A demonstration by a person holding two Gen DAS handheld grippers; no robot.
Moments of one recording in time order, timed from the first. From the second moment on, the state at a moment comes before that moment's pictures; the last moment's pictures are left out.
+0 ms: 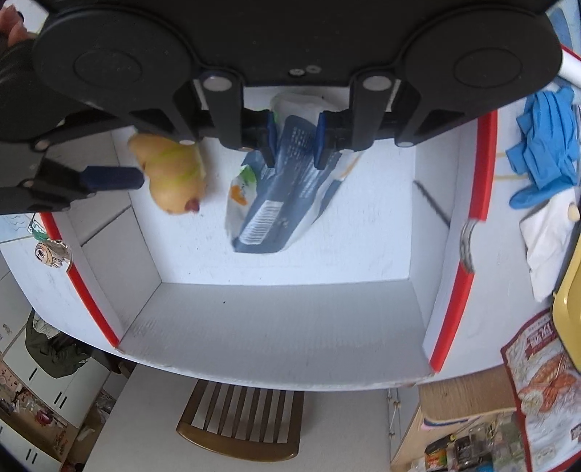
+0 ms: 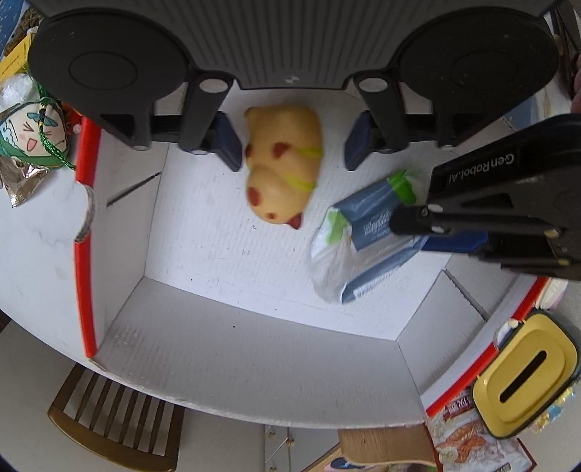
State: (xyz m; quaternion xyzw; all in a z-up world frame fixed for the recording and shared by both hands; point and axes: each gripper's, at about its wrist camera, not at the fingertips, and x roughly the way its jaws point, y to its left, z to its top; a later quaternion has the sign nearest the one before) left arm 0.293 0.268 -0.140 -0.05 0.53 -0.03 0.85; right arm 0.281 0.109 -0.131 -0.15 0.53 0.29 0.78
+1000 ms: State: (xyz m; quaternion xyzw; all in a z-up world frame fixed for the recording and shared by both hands) left arm 0.234 0.262 -0.114 -0.07 0.50 -0.05 0.86; right arm 0.230 0.054 -0.074 -0.08 0.47 0.34 0.81
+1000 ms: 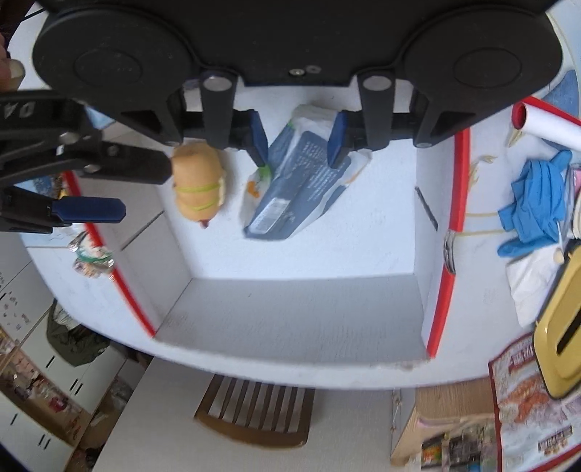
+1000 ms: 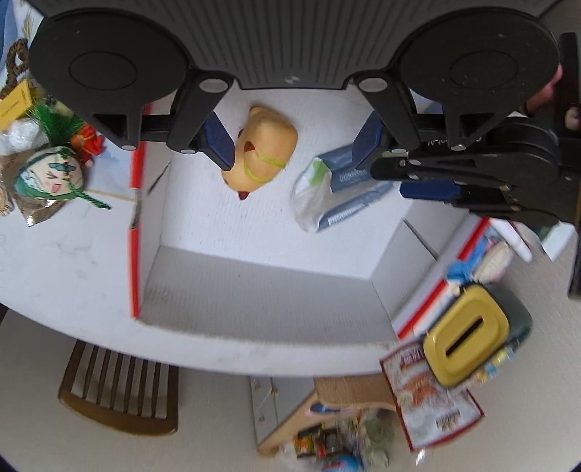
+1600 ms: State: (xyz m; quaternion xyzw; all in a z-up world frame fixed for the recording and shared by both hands) left arm 0.176 0.211 -0.040 -0.04 0.36 -0.09 0.93; right arm 0.167 -0.053 -0.013 -0.02 0.38 0.31 0.87
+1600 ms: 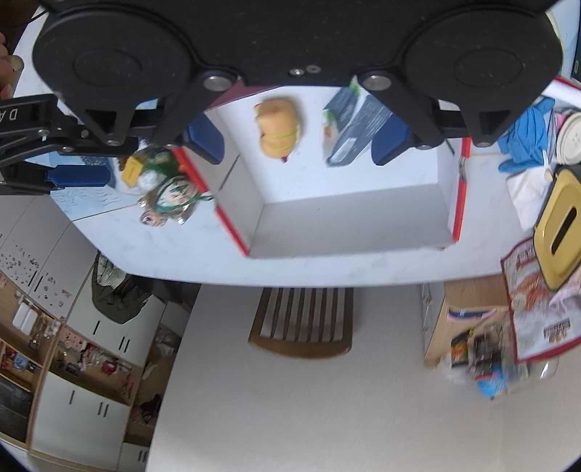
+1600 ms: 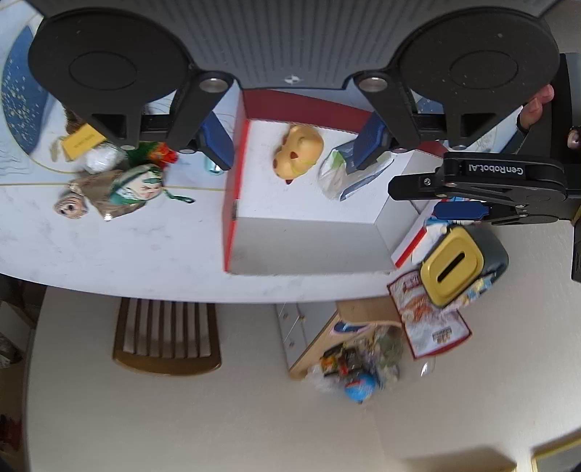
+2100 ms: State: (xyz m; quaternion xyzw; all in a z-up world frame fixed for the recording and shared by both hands) left arm 0.159 0.135 -0.036 -0.01 0.33 -0.10 0.94; right arm 0.153 -0.157 -0.011 -0.01 0.35 0.27 0.90
